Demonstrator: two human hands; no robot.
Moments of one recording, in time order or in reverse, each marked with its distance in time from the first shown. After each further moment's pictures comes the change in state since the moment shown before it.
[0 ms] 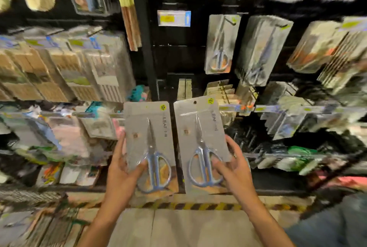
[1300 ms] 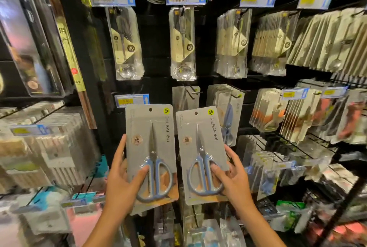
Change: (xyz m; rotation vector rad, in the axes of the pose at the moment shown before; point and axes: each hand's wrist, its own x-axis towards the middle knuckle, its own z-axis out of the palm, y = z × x) left_hand 0.152 0.101 0.134 -0.059 -0.186 0.239; right_hand 0.163 -0.082 -0.074 0.019 0.231 -0.259
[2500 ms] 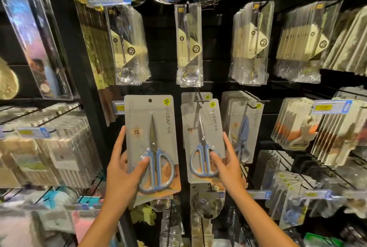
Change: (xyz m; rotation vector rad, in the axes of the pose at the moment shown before) left_hand 0.049 0.001 0.045 0.048 0.154 0.111; right_hand 0.127 0.053 0.010 -0.035 -0.133 -0.041
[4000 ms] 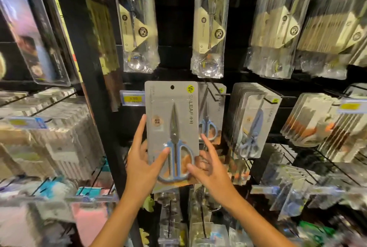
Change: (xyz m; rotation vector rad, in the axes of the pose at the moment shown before) left_hand 0.031 -0.034 0.002 -0.070 -0.105 0.050; right_hand -0.030 -0.028 0.065 -0.086 -0.386 0.053
